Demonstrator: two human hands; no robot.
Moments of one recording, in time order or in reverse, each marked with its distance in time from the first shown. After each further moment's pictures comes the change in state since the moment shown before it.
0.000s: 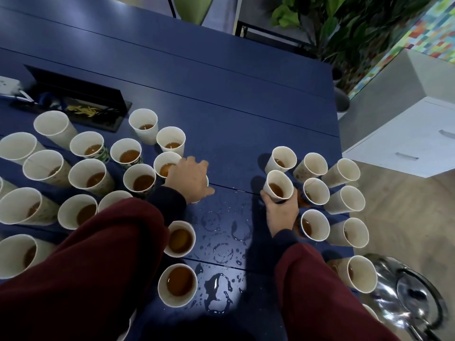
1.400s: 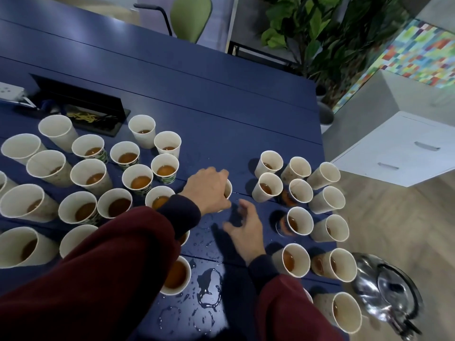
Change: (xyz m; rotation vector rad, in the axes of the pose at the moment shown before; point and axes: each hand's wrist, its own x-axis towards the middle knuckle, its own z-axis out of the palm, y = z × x) left_hand -0.050 0.056 -0.027 -0.115 0.021 0.153; right_hand -0.083 -0.009 0.002 -0.043 -0.429 -0.008
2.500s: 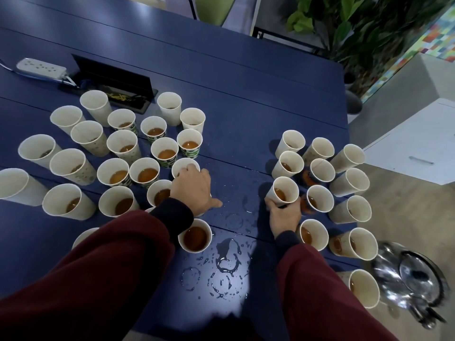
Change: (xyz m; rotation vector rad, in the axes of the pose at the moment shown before) left_hand -0.075 -0.040 0.043 0.236 -0.003 -0.278; right_hand 0.000 0.037 -0.028 -0.014 0.393 0.119
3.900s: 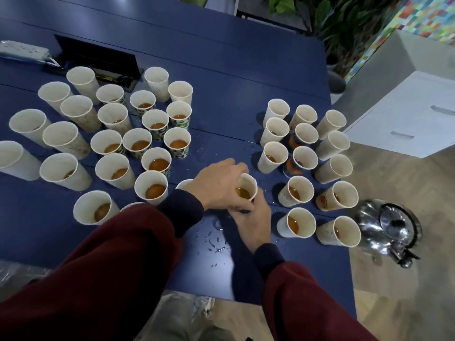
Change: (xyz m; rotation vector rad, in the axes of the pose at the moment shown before) left_hand -0.079 0.054 -0.001 -0.384 -0.043 0.437; right_hand -0.139 0.002 -0.033 -0.028 -0.281 -0.248
